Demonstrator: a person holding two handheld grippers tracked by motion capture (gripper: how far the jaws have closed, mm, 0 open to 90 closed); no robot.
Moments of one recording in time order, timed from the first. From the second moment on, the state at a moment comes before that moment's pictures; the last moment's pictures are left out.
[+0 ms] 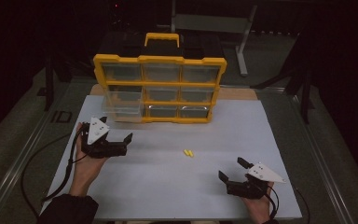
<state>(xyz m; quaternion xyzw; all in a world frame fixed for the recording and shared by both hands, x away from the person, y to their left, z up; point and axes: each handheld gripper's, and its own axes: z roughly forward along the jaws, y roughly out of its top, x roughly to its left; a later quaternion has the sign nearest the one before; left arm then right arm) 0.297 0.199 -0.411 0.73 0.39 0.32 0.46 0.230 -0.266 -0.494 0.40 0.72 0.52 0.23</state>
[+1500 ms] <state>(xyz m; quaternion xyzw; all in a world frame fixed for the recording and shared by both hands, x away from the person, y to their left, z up) 0.241 0.221 -0.491 0.71 0.41 0.31 0.48 0.240 -0.270 -0.495 0.43 0.71 0.51 0.22</state>
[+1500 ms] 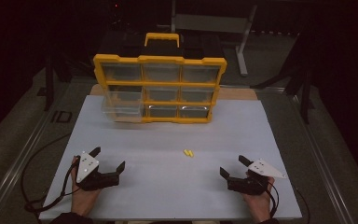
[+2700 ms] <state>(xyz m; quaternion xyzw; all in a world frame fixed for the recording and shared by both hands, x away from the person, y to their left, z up) 0.238 0.222 -0.490 0.70 0.43 0.34 0.46 0.285 -0.234 -0.455 0.40 0.77 0.46 0.20</state>
